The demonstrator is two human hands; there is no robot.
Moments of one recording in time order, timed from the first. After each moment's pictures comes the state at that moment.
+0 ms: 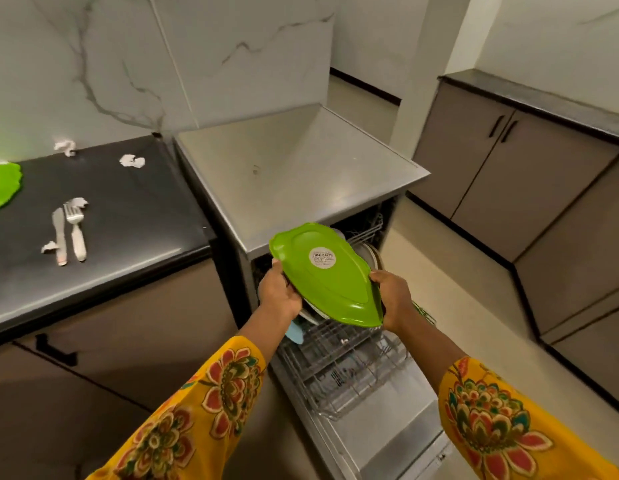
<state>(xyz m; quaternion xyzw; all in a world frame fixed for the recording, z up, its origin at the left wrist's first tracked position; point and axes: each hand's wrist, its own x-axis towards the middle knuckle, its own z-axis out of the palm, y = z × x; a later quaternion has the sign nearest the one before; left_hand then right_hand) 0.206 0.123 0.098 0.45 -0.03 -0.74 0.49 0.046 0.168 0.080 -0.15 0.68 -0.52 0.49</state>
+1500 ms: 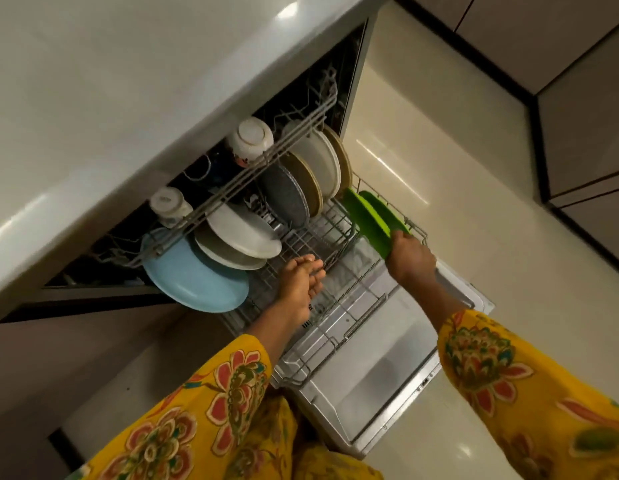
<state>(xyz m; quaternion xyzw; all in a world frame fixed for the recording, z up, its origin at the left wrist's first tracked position) 0.002 0.026 -0.163 0.64 -0.17 -0.73 0.17 -0.178 0.073 -0.182 -0.45 0.86 0.07 0.24</state>
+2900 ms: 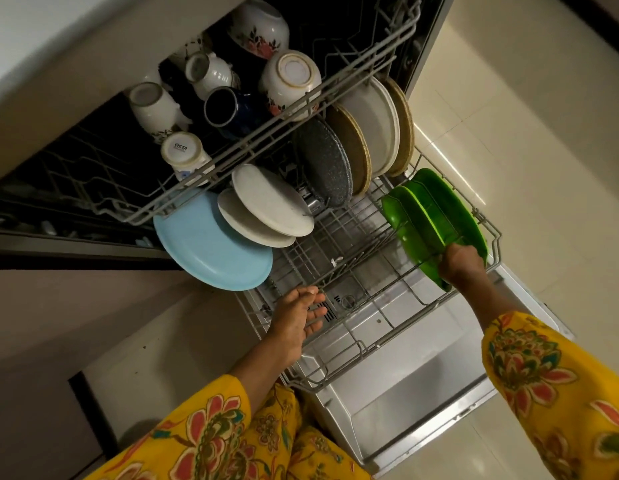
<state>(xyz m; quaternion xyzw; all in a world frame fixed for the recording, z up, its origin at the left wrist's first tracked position) 0.068 0.068 -0.252 0.69 -0.17 -0.70 0.13 -0.219 0.072 -0.335 -0.39 0.84 0.11 0.35</state>
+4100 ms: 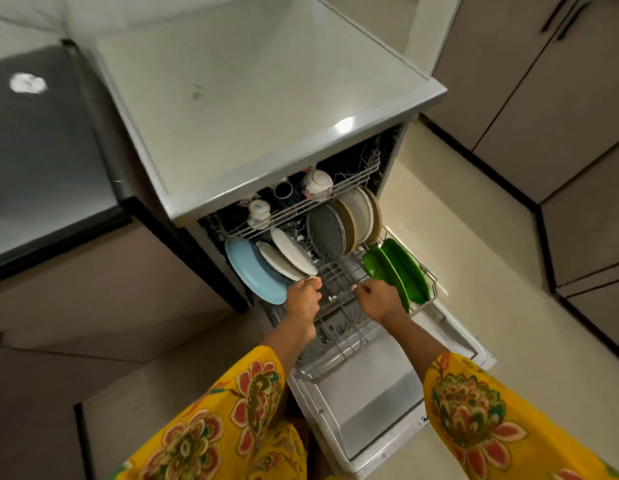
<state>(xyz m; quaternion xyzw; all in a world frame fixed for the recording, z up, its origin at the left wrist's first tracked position) 0.086 0.128 -0.044 0.64 -0.19 -0.69 0.28 -0.049 0.150 -0.079 -0.47 0.79 -0.11 0.38</state>
